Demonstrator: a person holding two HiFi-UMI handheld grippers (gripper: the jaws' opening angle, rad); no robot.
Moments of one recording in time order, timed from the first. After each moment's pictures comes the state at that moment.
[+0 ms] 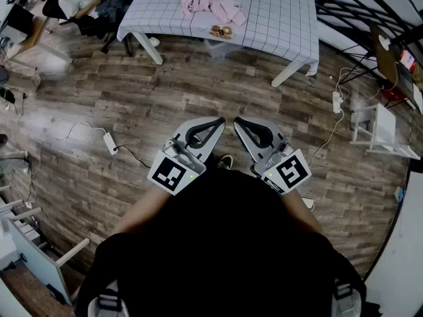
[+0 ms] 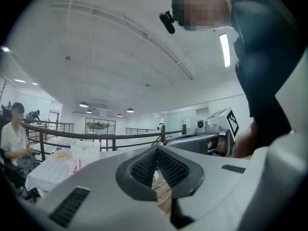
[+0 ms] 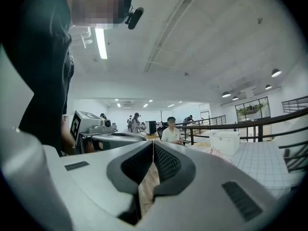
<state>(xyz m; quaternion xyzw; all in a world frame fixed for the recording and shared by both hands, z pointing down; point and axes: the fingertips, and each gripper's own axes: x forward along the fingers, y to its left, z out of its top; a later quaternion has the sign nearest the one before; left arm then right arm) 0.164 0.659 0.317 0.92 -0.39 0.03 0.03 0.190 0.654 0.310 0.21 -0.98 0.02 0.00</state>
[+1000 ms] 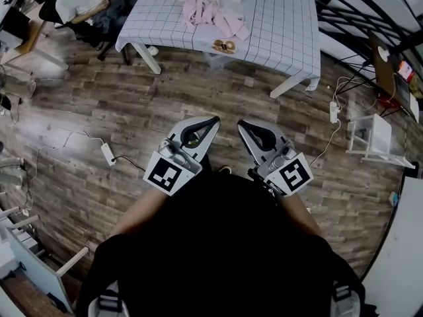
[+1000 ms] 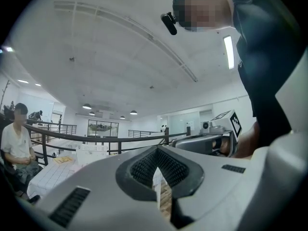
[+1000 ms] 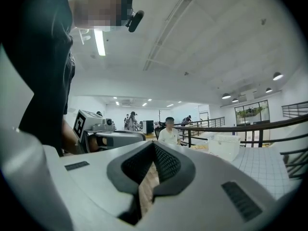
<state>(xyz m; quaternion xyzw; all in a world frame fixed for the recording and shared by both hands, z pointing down) 0.108 0.583 0.310 0.91 -0.40 0.01 0.03 0.155 0.582 0.305 0.22 -0.97 0.00 0.01</state>
